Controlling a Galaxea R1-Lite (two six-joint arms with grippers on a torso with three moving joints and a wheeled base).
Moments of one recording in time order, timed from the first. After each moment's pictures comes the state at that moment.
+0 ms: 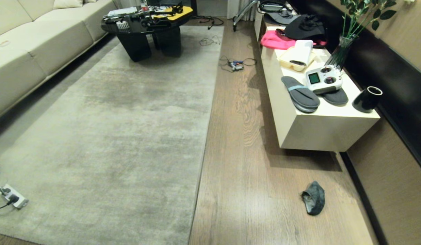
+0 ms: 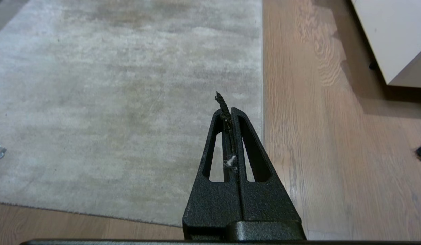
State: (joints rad) left arm 0.00 0.00 0.00 0.00 0.01 -0.04; right arm 0.01 0.00 0.00 -0.01 0.00 -0.01
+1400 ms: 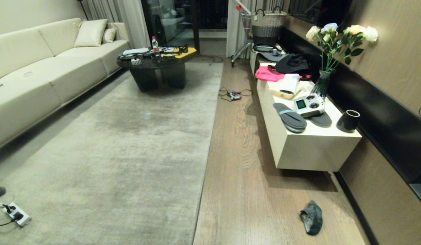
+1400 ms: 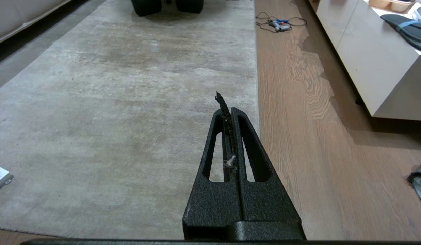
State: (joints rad) left arm 0.00 0.00 0.00 0.00 0.01 -0.03; right arm 0.01 0.00 0.00 -0.01 0.00 -0.02
